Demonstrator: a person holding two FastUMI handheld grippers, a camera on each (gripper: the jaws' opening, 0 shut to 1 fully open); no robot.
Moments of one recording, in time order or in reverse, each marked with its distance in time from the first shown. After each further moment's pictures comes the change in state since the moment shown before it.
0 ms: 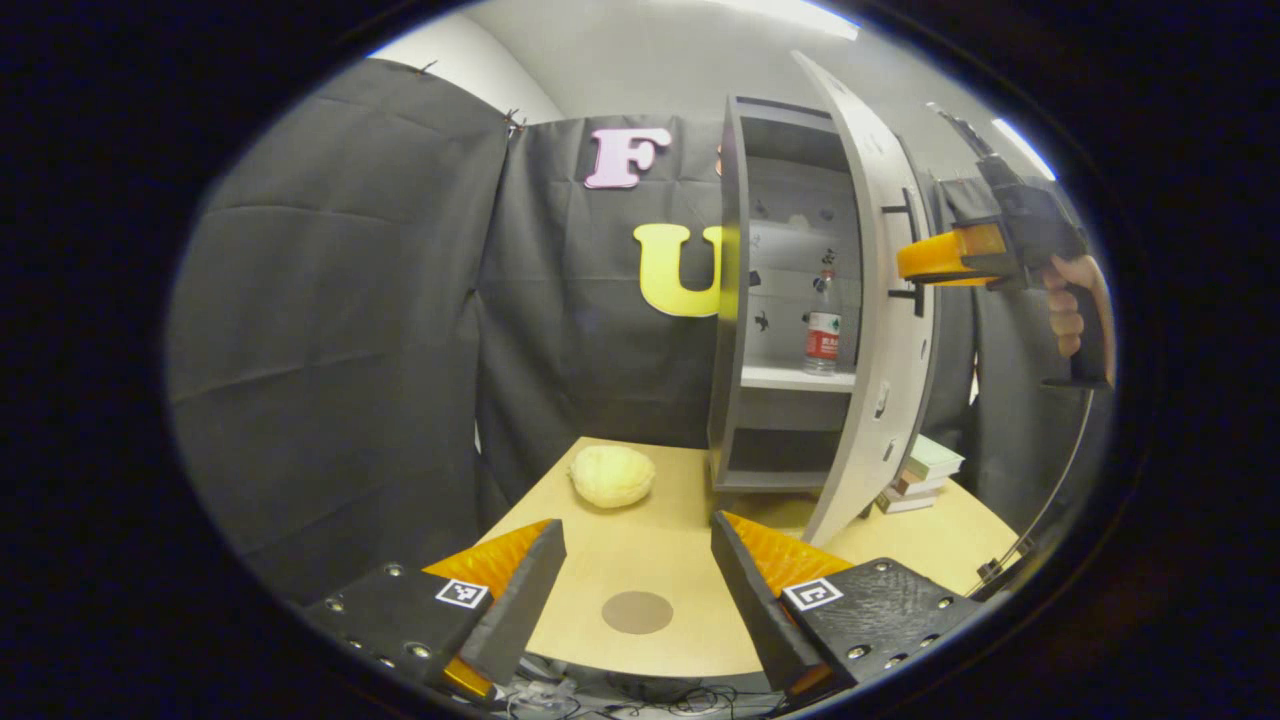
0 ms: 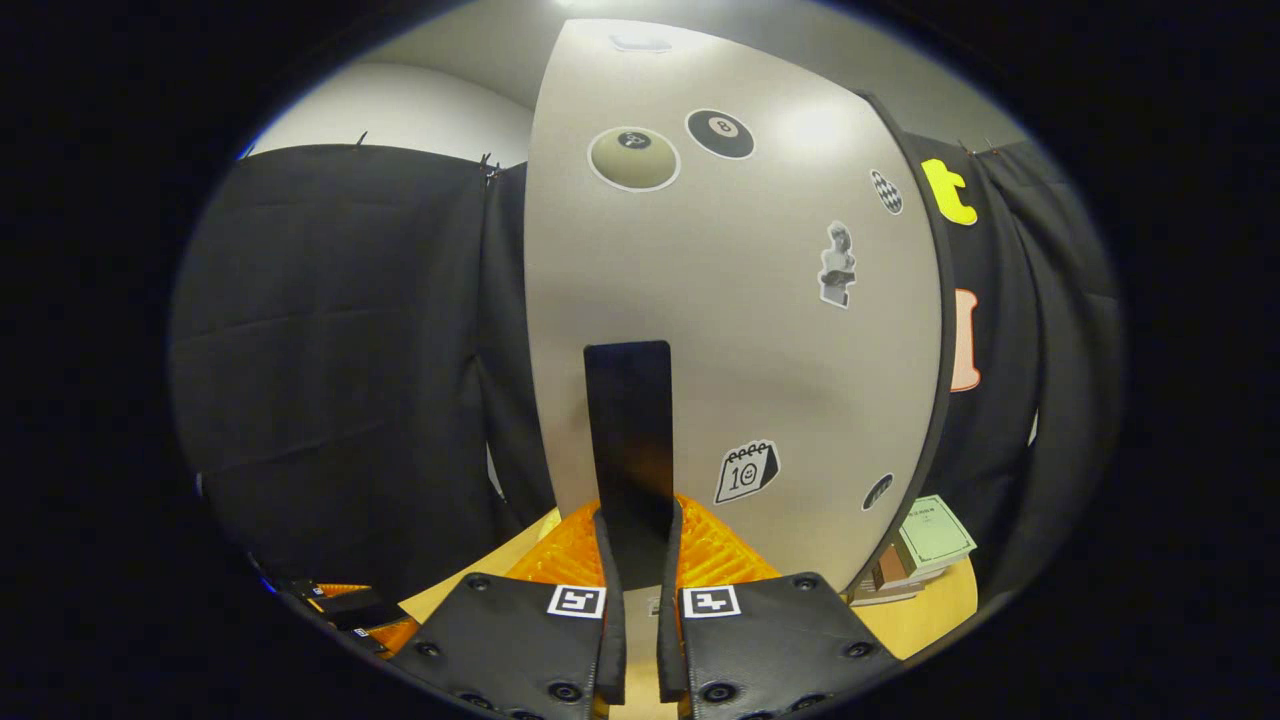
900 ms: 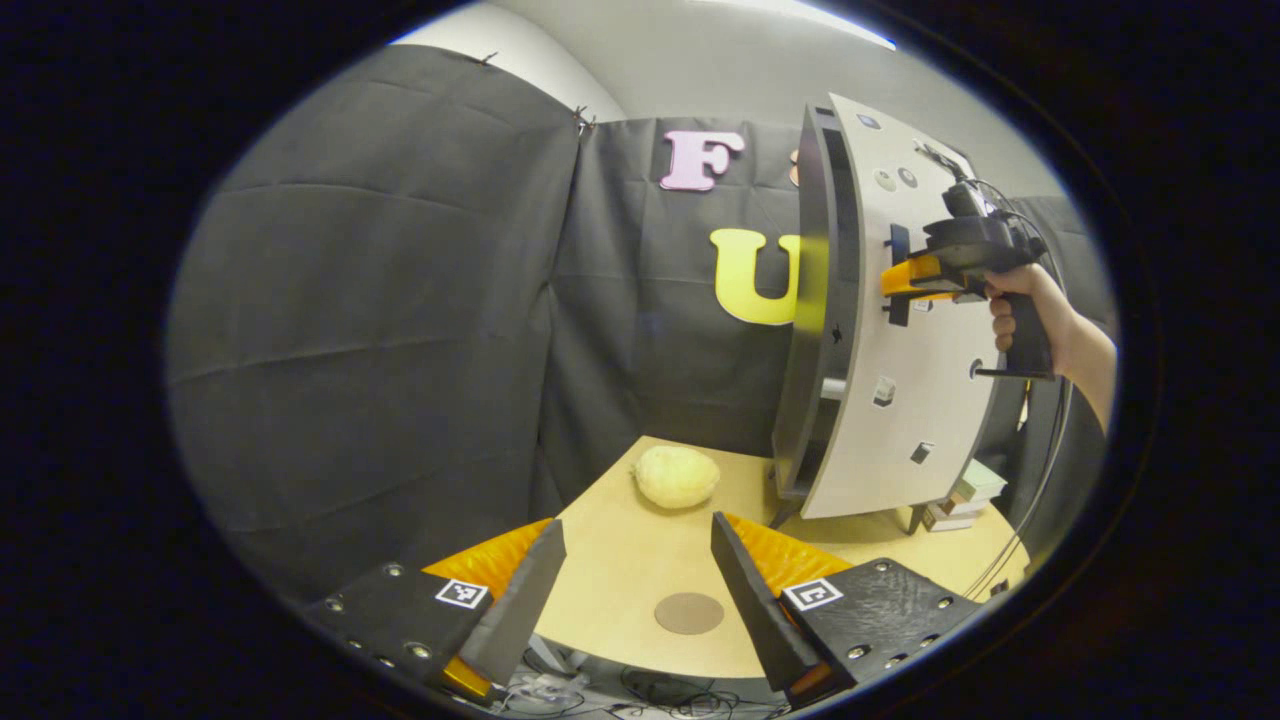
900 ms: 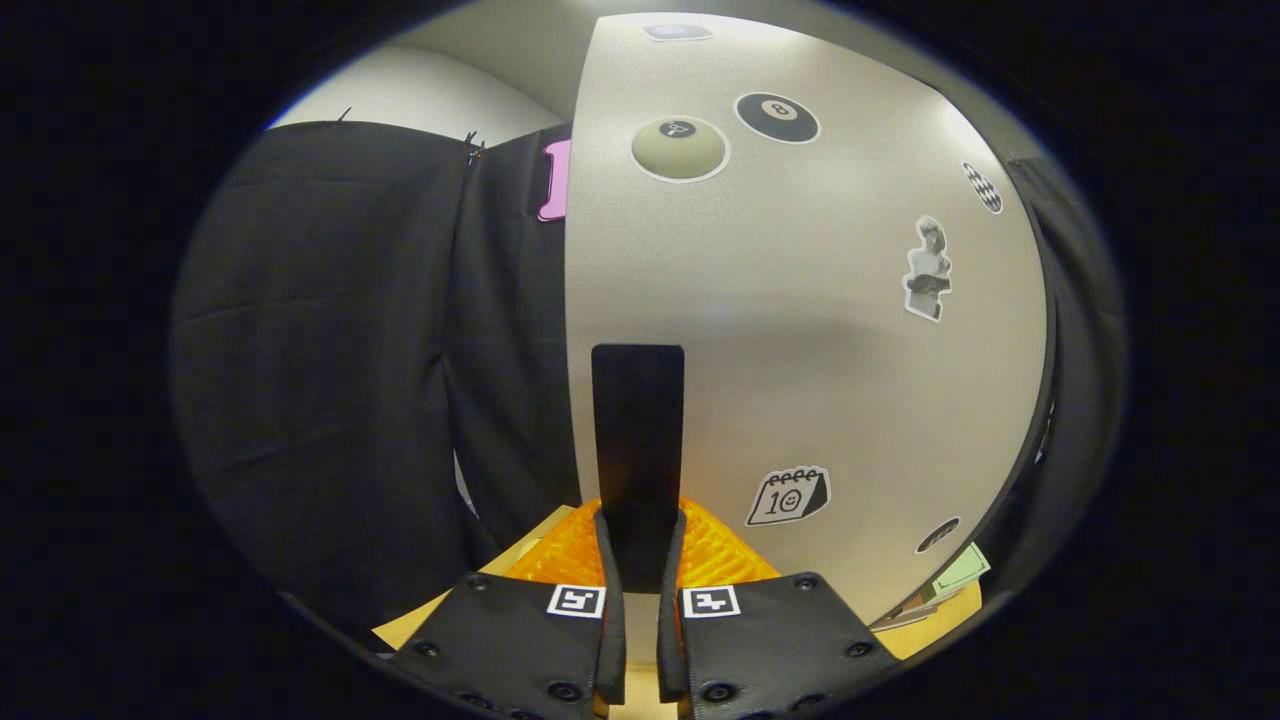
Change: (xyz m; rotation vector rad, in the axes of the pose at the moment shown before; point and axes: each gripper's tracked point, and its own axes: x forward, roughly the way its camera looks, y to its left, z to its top) left arm -0.006 0.022 -0.002 -0.068 -0.003 0.182; right arm 0.037 0.032 0.007 -0.023 0.014 -0.048
